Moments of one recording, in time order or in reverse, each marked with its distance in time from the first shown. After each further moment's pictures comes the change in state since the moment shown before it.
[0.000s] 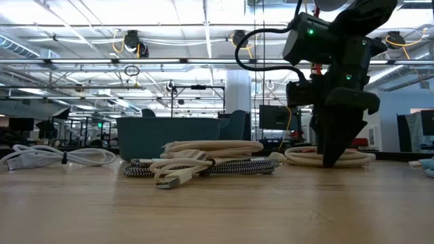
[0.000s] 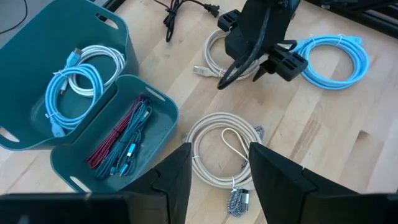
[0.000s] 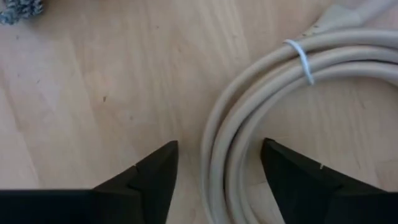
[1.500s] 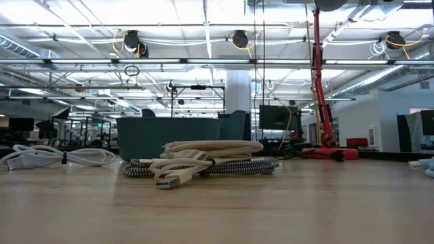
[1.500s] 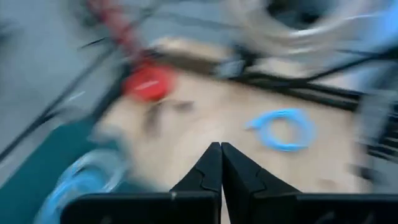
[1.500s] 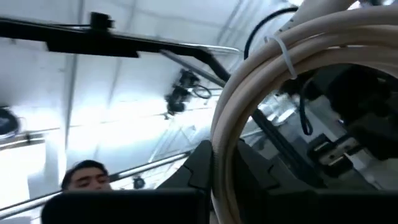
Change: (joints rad) left arm 0.129 -0.183 0.000 0.352 0.113 0.531; right arm 0.029 -0.475 0.009 1.587 -0.285 0.655
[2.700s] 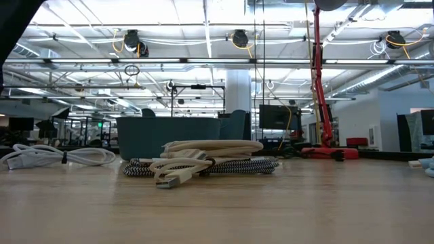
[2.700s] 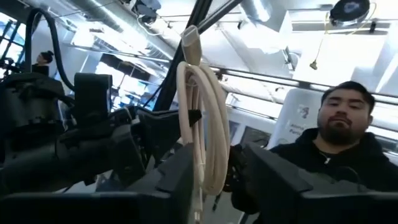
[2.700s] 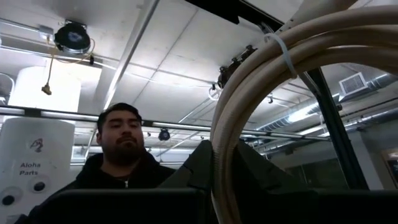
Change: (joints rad) left arm 0.401 0.343 -0.001 1.574 1.308 -0.540; right arm 0.254 0.008 0.328 -0.258 -0.120 -0.454
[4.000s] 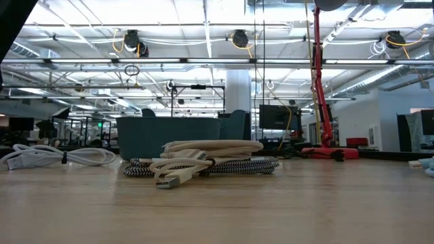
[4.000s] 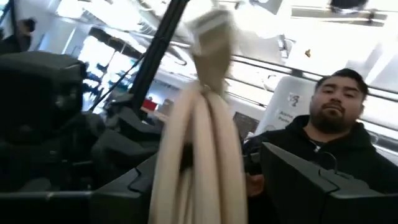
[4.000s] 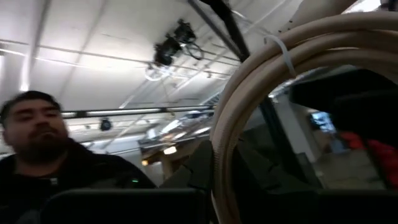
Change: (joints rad) left arm -0.106 -0.004 0.000 -0.114 -0.015 0.035; right arm -0.010 0.069 -0.001 -0.171 0.210 -0.033
